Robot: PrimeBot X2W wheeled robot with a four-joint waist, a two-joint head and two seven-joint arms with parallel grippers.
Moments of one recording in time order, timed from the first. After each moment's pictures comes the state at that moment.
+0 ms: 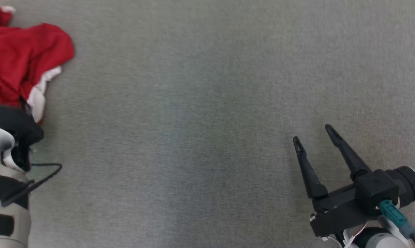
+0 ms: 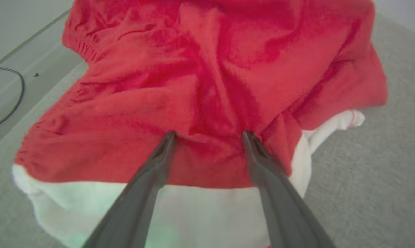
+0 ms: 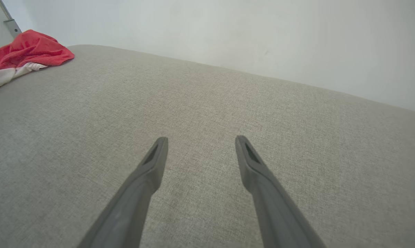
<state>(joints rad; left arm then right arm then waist) -0.94 0.28 0.24 1.08 -0.32 -0.06 0.10 -0.06 -0.20 0.10 -0.31 -0.02 0.13 0.12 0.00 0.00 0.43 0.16</state>
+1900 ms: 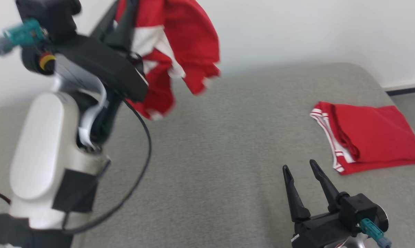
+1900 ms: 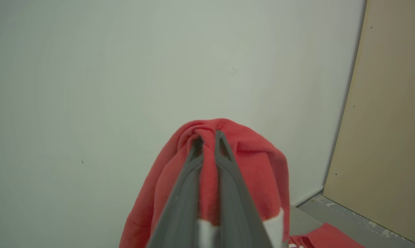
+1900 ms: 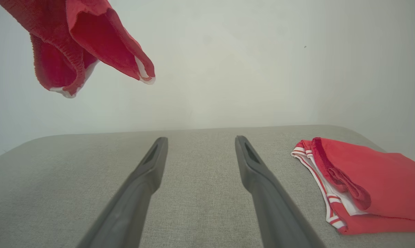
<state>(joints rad) -0.88 0.16 -0.23 0.18 -0.55 -0.13 0.24 -0.02 -0.05 0.07 -0.03 0.08 0.13 -0.08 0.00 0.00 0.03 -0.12</state>
